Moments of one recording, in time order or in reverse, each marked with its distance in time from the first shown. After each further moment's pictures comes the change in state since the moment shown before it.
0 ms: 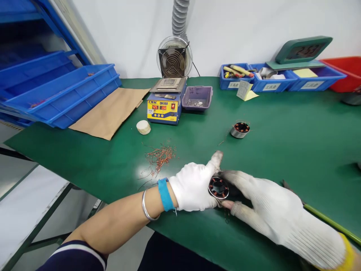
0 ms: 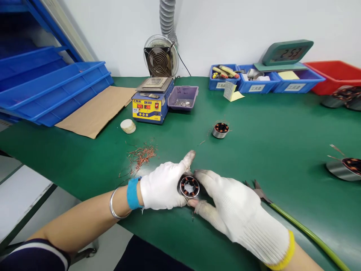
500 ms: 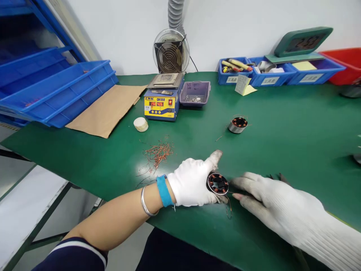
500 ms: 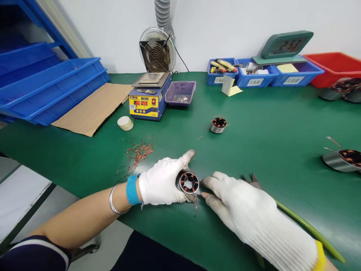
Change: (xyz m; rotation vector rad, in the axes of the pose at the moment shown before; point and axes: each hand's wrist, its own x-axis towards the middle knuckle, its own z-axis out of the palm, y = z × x) left_hand 0.002 0.001 0.000 -0.039 0.021 -0.002; right_hand -0.018 0.010 -0.004 -0.005 -0.145 0.090
